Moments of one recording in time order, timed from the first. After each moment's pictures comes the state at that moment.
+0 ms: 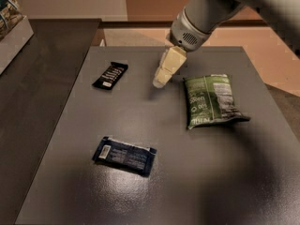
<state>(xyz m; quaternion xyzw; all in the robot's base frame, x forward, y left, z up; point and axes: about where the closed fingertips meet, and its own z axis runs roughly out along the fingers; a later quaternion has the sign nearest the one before) 0.604 -0.037 0.916 -0.61 0.74 0.12 0.25</state>
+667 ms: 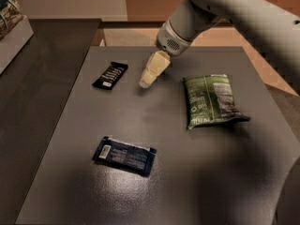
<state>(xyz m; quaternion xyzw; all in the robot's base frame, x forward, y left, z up) 0.638 0.000 0.883 -0.60 0.74 0.15 0.26</state>
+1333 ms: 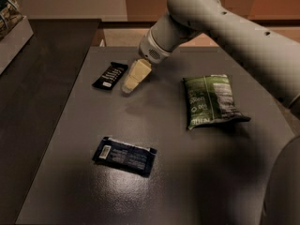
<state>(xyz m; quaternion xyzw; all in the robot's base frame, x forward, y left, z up) 0.652 0.053 0.858 -0.61 0.71 0.17 0.29</state>
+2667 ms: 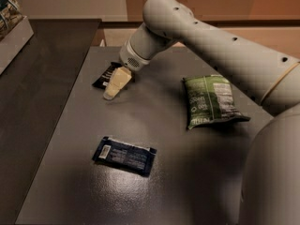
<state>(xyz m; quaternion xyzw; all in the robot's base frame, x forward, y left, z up) 0.652 0.113 0.831 -0.63 0.70 0.19 0.29</state>
